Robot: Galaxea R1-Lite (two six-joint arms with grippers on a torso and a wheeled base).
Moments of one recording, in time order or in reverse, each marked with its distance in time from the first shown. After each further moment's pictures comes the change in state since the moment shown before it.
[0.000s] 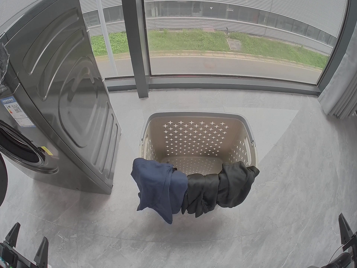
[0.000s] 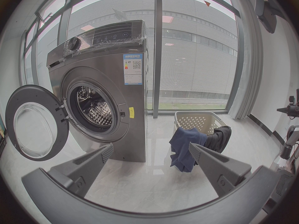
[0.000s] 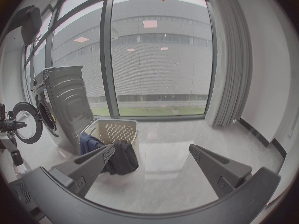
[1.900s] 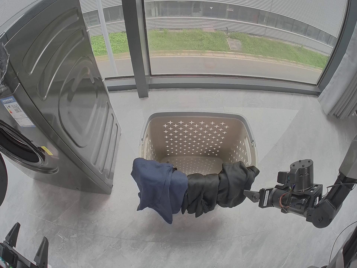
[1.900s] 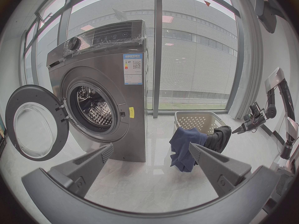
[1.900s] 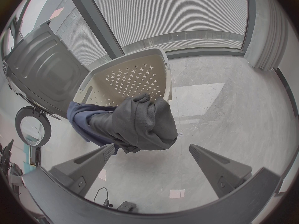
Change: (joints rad) left arm 0.000 0.000 0.000 0.000 0.000 0.001; right arm 0.394 1.839 -0.231 -1.000 -0.082 0.303
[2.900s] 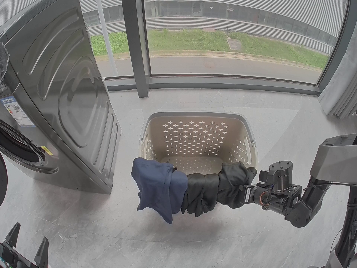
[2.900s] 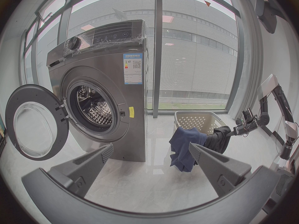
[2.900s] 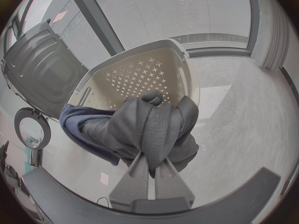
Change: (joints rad) left arm -0.001 0.000 0.000 0.002 0.000 -0.004; right arm 0.046 0.228 -0.148 -0.137 -0.004 0.023
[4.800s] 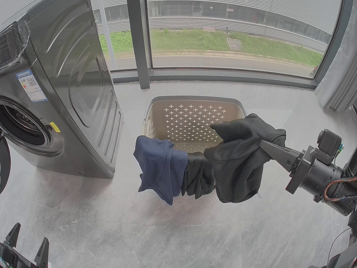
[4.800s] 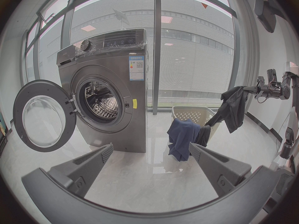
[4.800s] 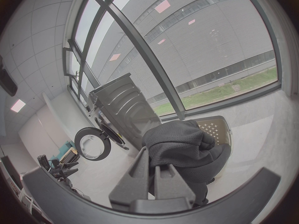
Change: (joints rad) left arm -0.001 0.000 0.000 0.001 -0.006 0.007; right arm 0.268 -0.783 0.113 0.083 0.068 -0.037
